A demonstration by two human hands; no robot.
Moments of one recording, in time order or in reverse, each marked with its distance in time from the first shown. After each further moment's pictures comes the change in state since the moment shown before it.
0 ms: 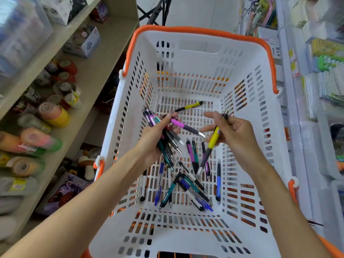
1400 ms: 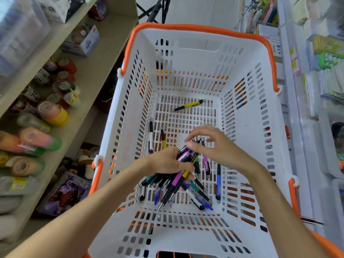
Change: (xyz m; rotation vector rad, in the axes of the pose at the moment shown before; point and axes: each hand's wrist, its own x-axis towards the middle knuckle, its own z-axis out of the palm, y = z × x) left_hand -0.002 -0.029 -0.007 1.089 -0.482 -0.218; right_hand 0.007 0.025 0.003 -0.610 -0.377 -0.003
